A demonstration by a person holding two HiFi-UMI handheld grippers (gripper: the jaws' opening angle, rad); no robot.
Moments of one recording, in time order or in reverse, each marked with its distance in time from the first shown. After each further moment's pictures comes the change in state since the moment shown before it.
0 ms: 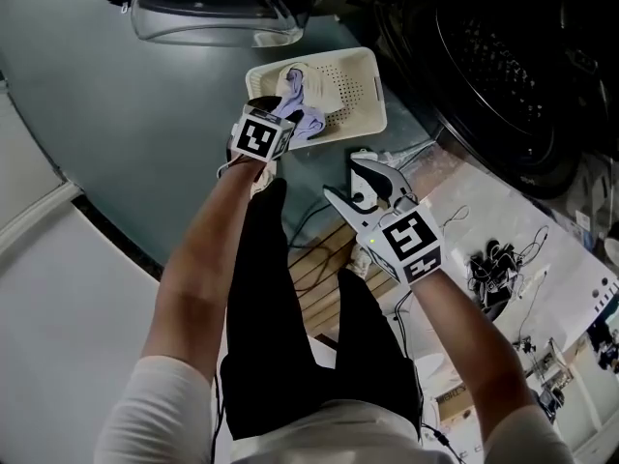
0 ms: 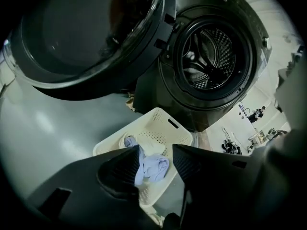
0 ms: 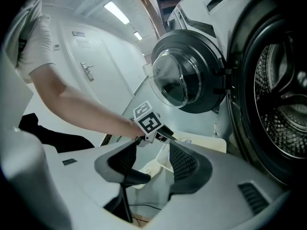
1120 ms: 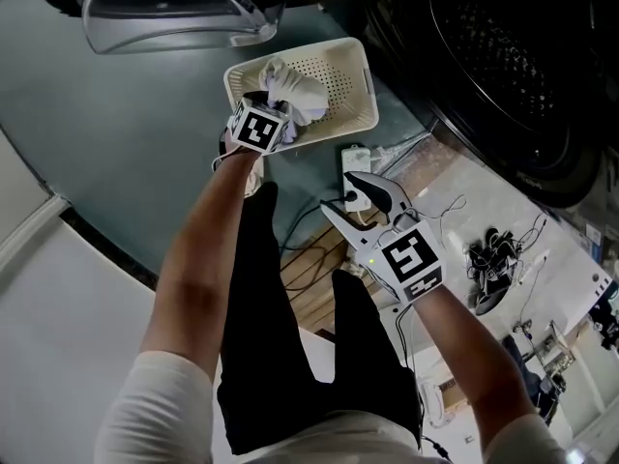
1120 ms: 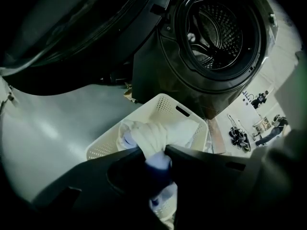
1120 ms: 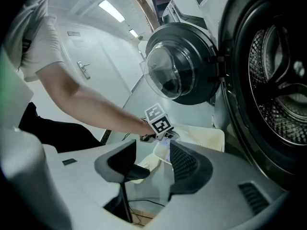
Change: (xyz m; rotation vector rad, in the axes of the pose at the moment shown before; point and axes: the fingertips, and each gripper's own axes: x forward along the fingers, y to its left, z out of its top) left arm 0.068 0.019 -0.010 0.105 0.085 0.060; right arm 0.002 -0.015 -0.032 0.038 0.040 -0.008
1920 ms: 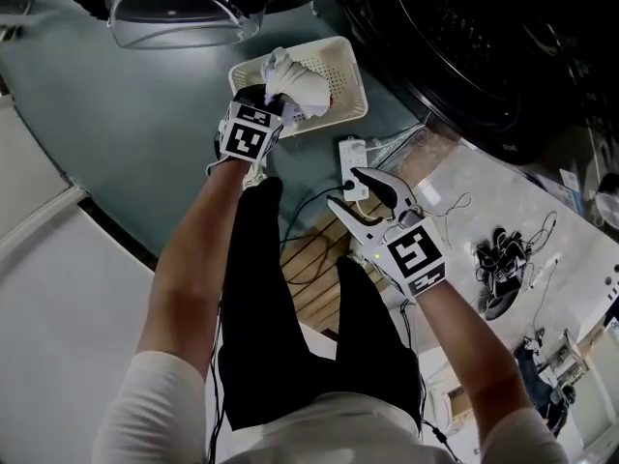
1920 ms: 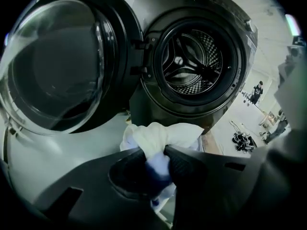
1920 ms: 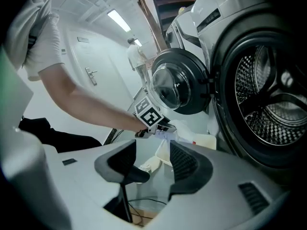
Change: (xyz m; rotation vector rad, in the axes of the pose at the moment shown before) left arm -0.109 -0.055 0.060 0.055 -0.184 0.067; right arm -0.089 0.020 0.005 -0.043 -0.118 -0.014
